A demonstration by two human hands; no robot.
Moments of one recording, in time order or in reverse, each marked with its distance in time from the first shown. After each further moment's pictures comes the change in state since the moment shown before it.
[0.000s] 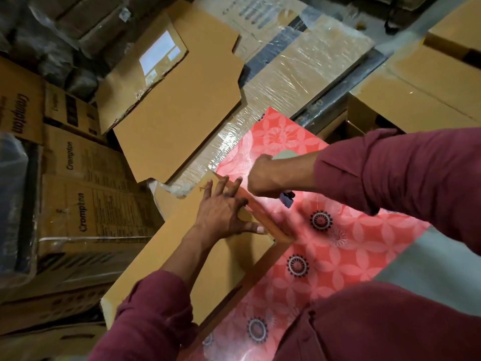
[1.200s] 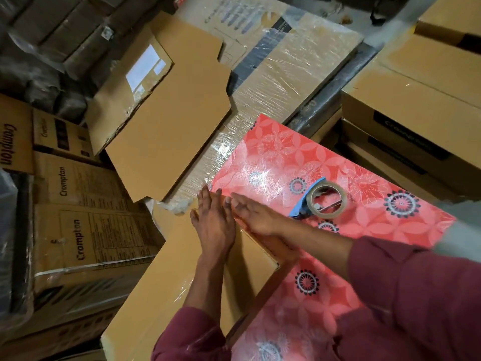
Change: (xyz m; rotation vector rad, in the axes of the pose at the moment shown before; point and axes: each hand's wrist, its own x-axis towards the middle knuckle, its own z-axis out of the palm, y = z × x) left_hand 0.042 -0.007 0.055 -0.546 0.516 -0.436; right_hand 0.024 -0.073 0.053 1.963 0.574 -0.015
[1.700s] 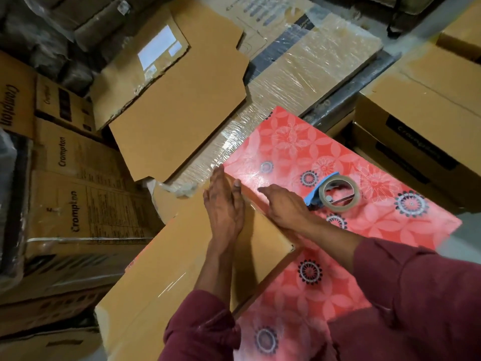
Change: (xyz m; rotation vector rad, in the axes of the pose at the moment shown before) left_hand -0.015 -0.009 -0.003 -0.354 0.142 0.001; right_hand -0.006 0.030 0.008 -0.700 0.249 0.051
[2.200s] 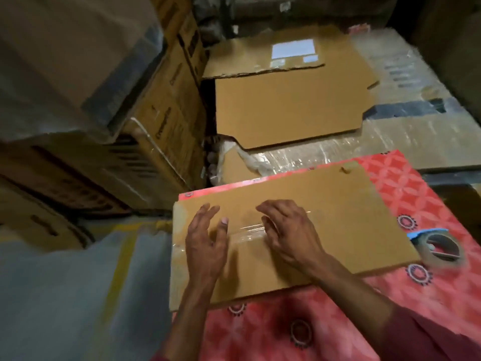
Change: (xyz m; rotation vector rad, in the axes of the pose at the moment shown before) left_hand -0.220 -0.216 -0.182 -0.263 0.520 -0.333; right_hand -0.083 -0.223 0.159 -0.234 0.243 -0.730
